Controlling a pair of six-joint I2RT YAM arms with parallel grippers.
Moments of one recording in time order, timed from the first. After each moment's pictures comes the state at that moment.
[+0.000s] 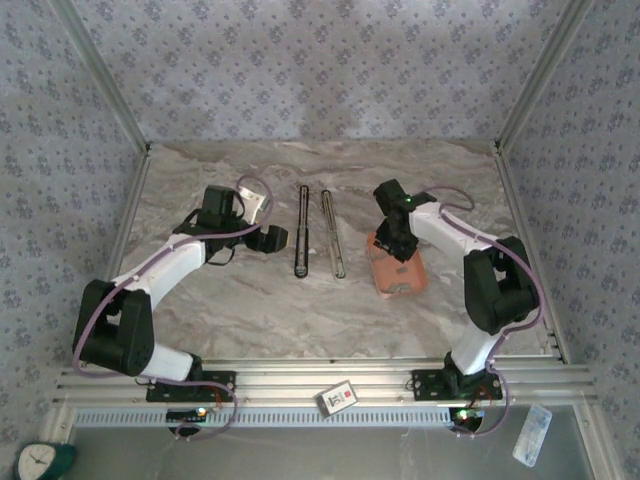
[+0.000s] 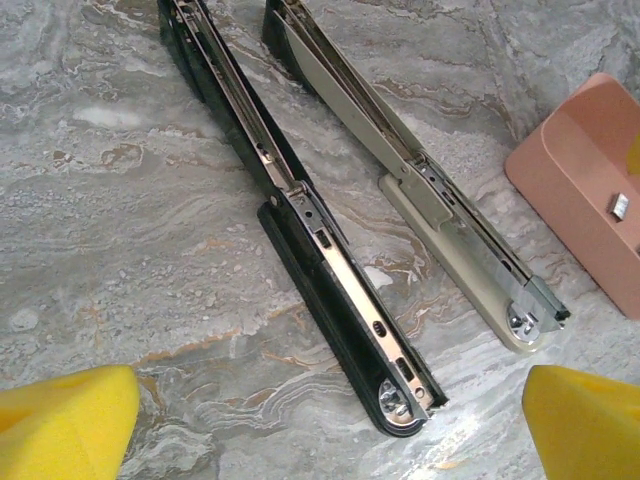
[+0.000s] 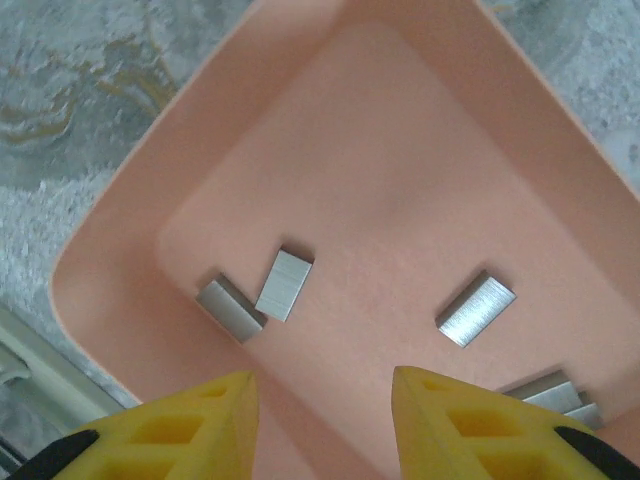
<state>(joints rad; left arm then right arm) -0.32 1.43 0.90 -0.27 0.43 -0.02 0.41 1.72 1.22 -0.87 0.06 1.05</state>
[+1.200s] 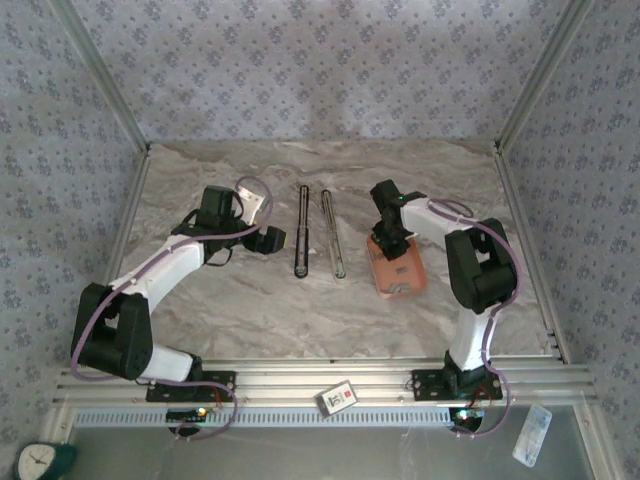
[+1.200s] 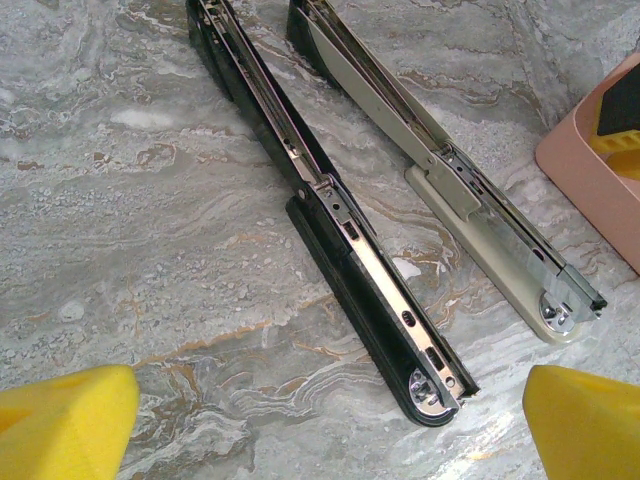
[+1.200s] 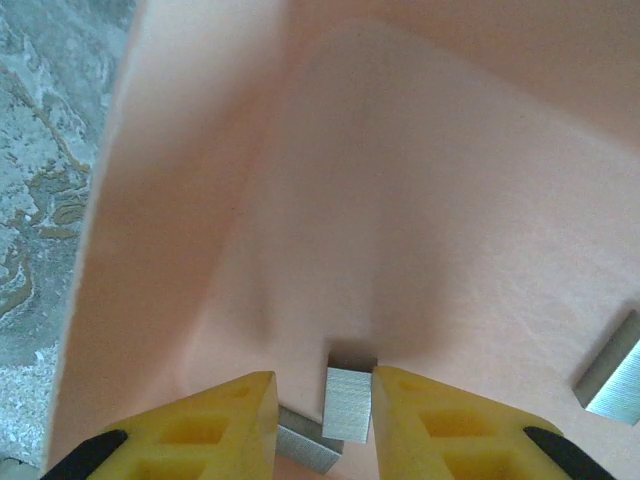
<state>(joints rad) -0.32 1.41 0.90 -0.29 0.39 0.02 0.38 1.88 1.26 -0.76 0.00 1.35</state>
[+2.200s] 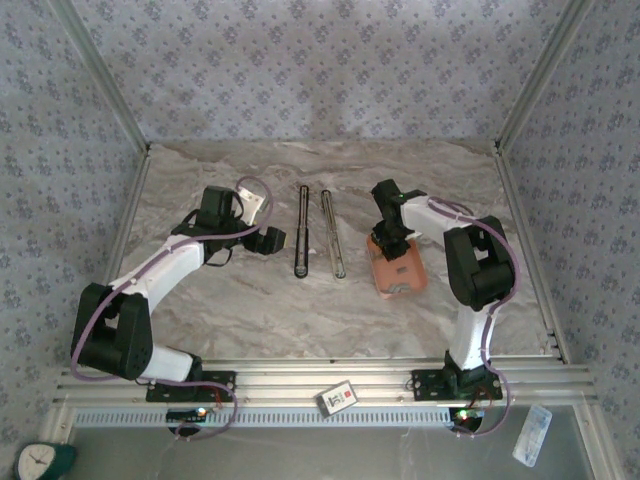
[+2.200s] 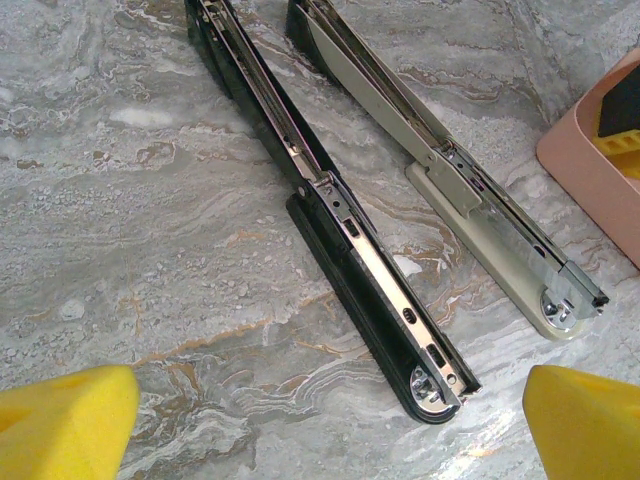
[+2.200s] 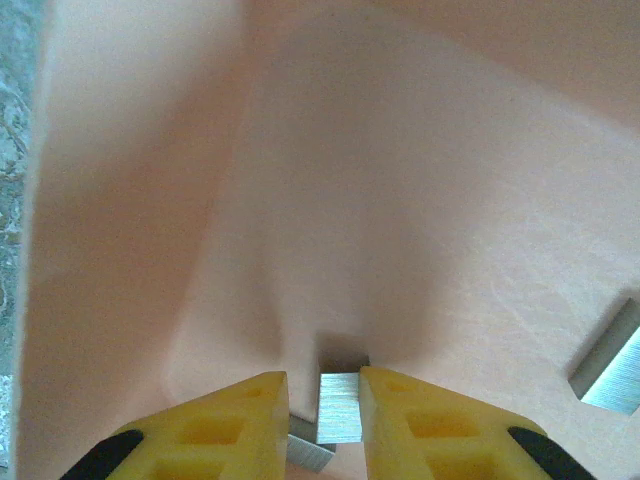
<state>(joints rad) -0.32 1.41 0.90 -0.30 0.39 0.03 0.37 1.90 1.29 -0.80 -0.03 1.36</state>
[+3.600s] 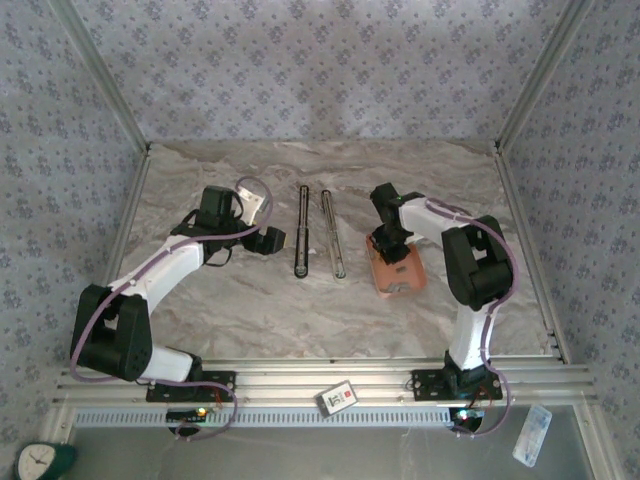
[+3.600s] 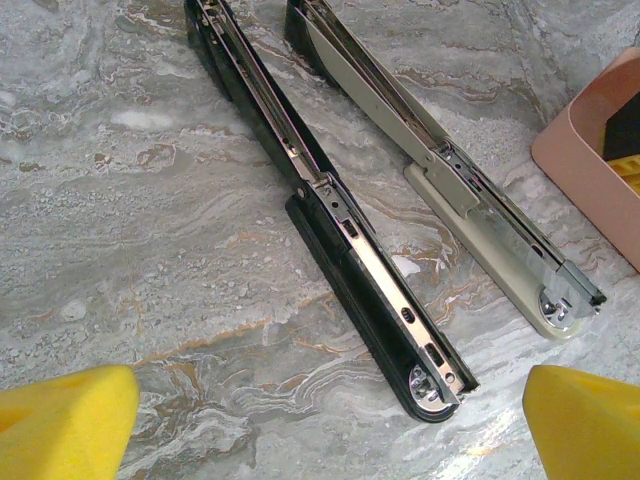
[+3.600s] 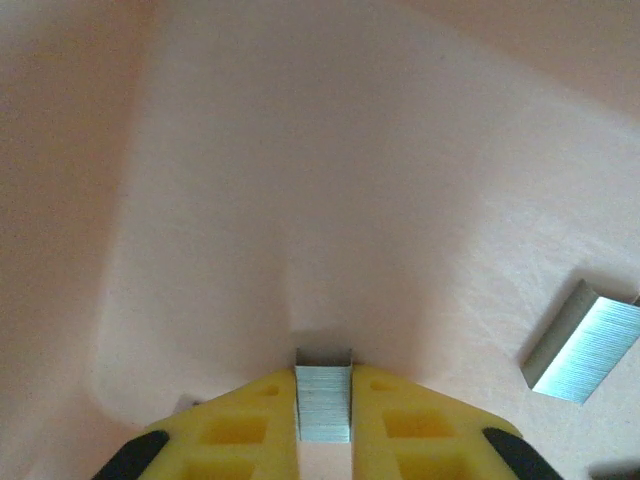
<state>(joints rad) -0.32 1.40 0.90 -0.30 0.39 0.03 0.38 1.91 1.27 -0.82 -0.04 1.37</state>
